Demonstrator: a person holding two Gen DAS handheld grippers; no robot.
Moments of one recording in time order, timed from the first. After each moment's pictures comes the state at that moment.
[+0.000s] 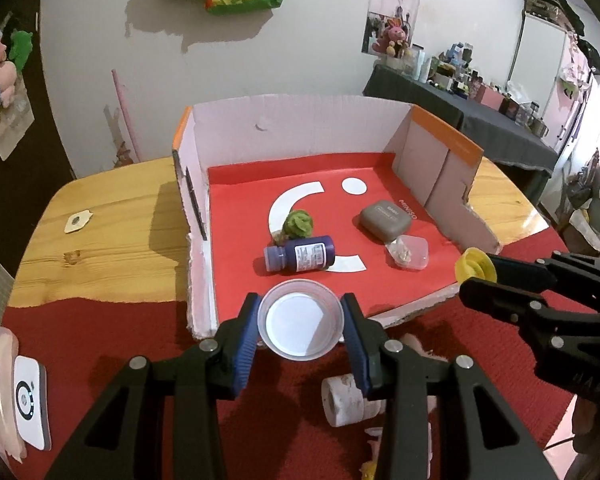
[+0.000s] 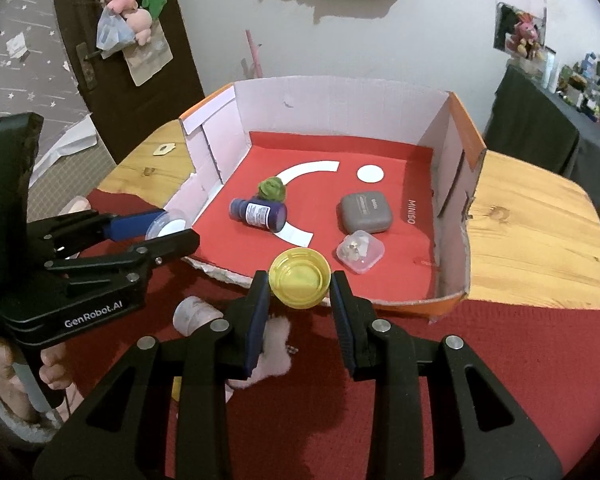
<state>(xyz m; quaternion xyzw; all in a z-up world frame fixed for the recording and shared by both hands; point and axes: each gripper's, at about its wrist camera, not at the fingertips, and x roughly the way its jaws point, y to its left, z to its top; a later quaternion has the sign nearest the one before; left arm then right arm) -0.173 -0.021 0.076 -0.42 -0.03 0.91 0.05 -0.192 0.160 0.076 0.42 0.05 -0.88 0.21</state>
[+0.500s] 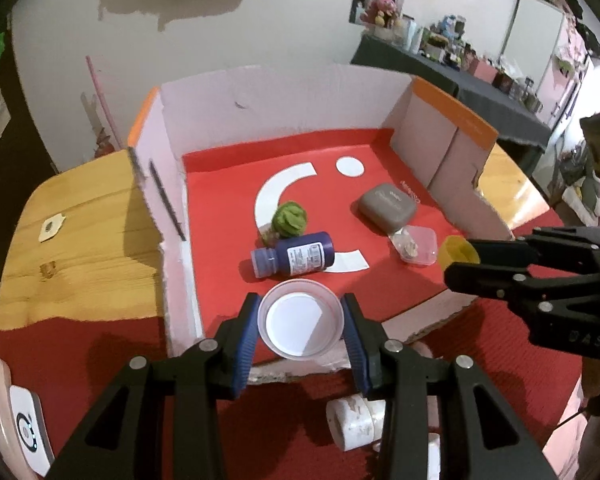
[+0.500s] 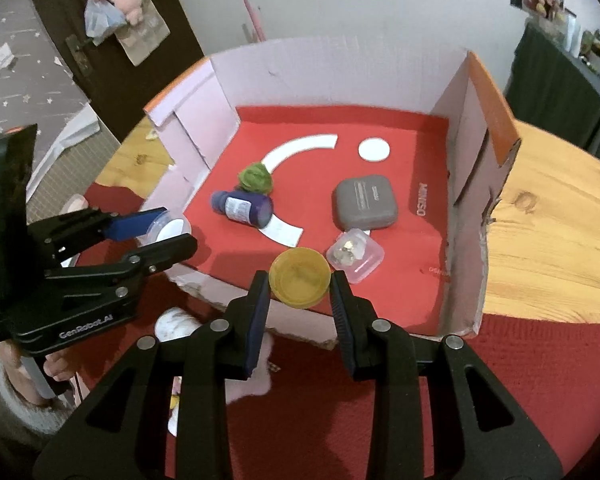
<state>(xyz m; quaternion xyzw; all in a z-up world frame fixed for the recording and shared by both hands) -0.209 -0.018 0.062 -0.47 -0.01 0.88 0.08 -0.245 0.164 0.057 0.50 0.04 -0.83 0.22</state>
